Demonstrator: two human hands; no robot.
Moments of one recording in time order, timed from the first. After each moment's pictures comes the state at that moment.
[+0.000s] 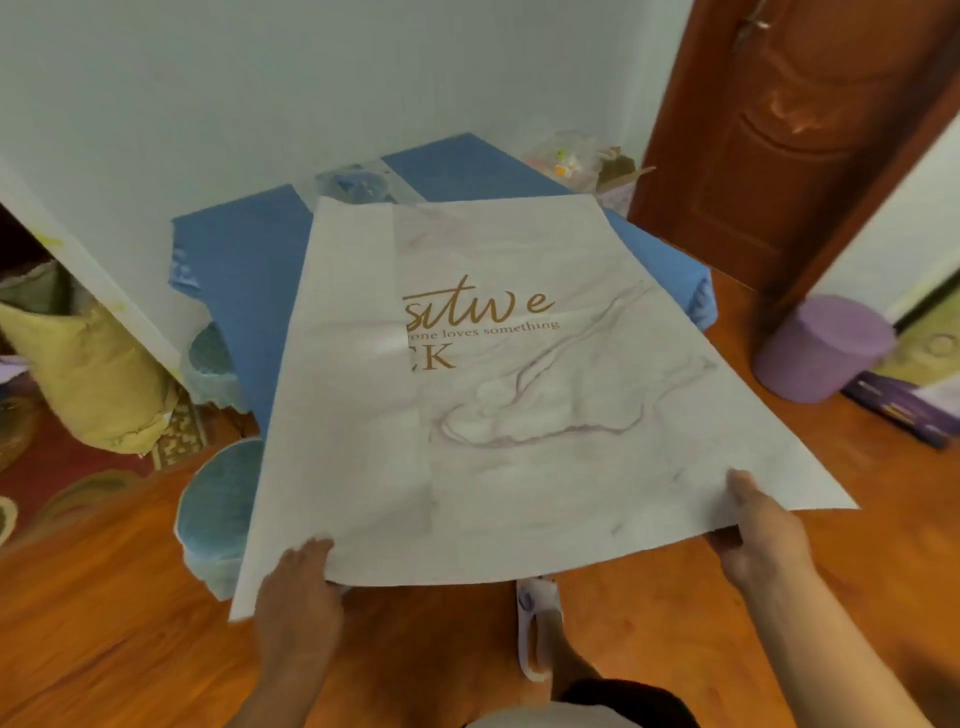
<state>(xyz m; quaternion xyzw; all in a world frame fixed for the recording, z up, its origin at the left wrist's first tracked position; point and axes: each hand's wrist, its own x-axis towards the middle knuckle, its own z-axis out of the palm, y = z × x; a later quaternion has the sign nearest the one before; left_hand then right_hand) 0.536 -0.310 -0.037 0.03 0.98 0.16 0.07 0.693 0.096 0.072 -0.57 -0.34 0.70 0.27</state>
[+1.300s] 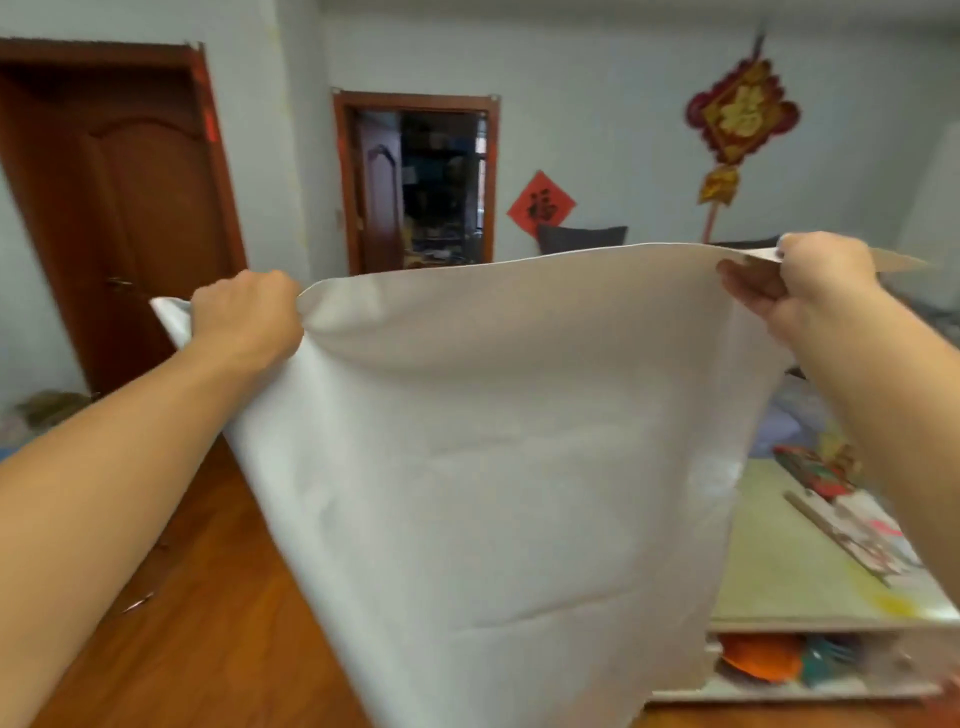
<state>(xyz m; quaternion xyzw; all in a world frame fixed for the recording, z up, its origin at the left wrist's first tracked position) 1.180 0.078 0.453 0.57 0.77 0.19 -0.21 1.642 0.086 0.509 -0.46 -0.27 0.39 0.75</state>
